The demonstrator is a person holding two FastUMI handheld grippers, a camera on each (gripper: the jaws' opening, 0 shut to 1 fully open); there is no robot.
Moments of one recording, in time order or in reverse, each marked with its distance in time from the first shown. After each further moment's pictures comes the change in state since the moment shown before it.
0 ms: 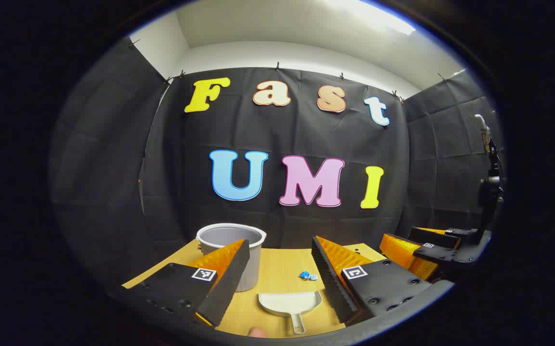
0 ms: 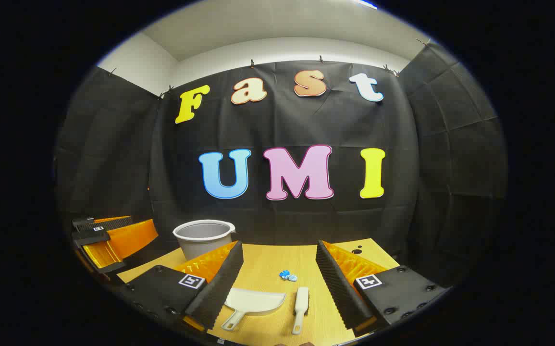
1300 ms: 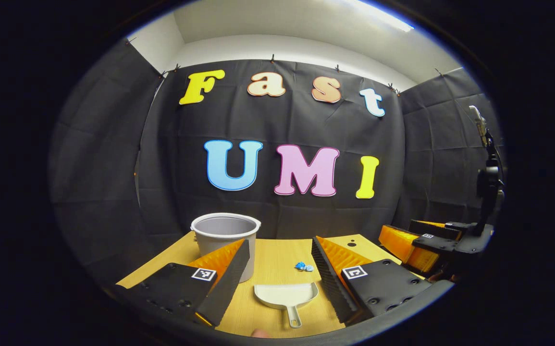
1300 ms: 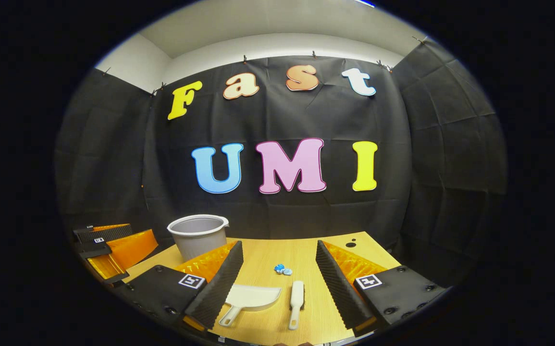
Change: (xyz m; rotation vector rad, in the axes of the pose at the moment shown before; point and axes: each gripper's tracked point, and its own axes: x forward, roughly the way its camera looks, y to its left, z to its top) left arm -0.006 -0.003 -0.021 -0.001 0.052 0.004; right arm -0.006 -0.014 -0.013 0.013 0.034 -0.035
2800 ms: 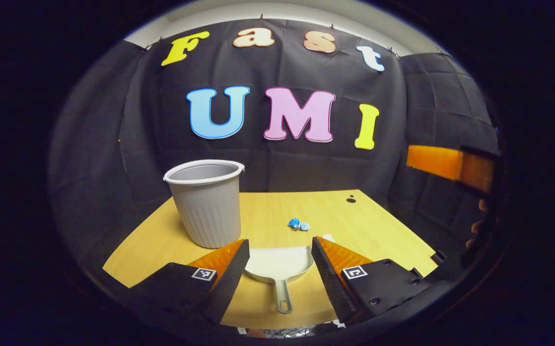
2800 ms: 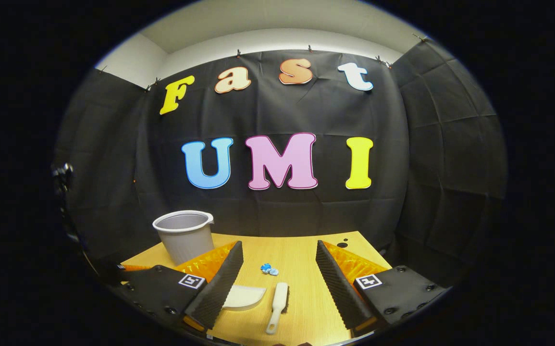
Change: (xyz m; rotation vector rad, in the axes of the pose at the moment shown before) left arm 0.062 -0.047 -0.144 0.045 0.370 -0.056; right arm 0.035 -0.053 -0.004 -0.023 0.036 -0.015
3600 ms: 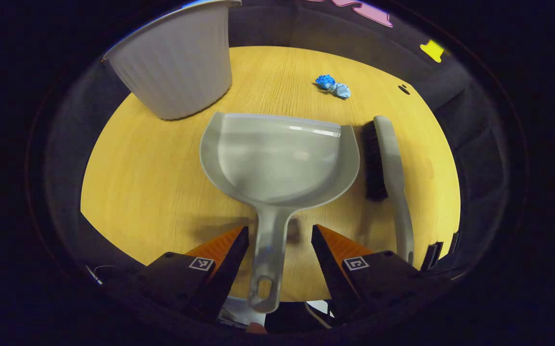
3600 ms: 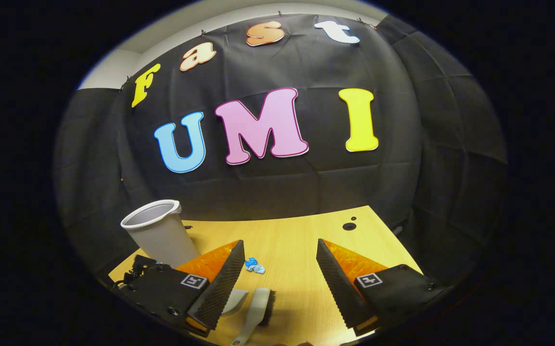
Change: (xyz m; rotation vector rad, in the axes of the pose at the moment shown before) left arm 0.106 -0.012 -0.156 -0.212 0.925 0.096; right arm 0.156 -0.083 -0.074 0.137 0.201 0.074
